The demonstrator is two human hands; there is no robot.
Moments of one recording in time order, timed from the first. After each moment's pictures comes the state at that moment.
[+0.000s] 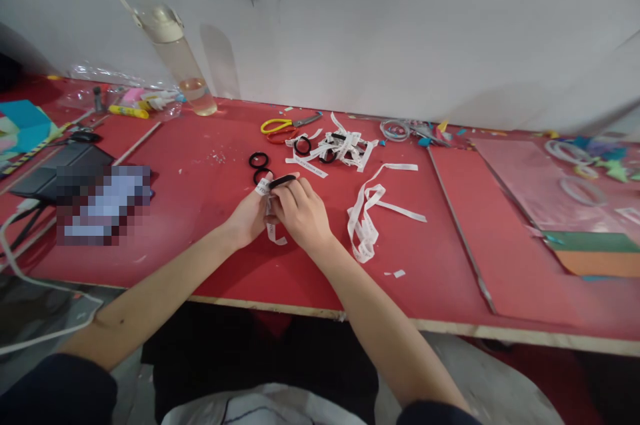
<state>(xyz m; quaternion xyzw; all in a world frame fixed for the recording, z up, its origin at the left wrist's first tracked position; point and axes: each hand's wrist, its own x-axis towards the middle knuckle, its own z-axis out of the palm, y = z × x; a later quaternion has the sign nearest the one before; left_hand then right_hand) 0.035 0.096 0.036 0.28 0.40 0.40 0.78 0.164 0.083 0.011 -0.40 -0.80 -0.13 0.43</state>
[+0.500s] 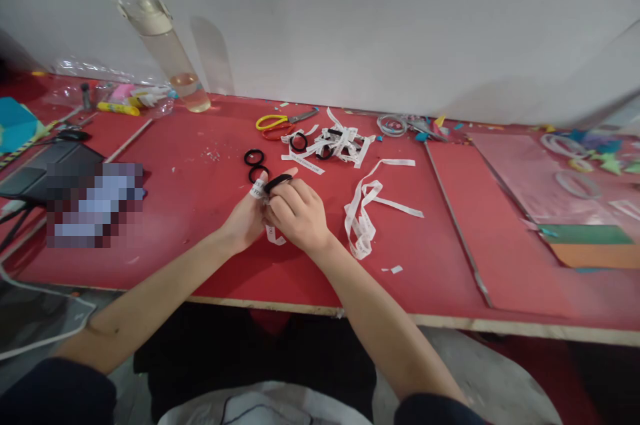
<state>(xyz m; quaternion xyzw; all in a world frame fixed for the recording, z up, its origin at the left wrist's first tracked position) 0.039 0.085 0.037 0.30 0.35 0.40 0.79 0.165 0.081 0.012 -0.33 -0.78 -0.20 0.49</state>
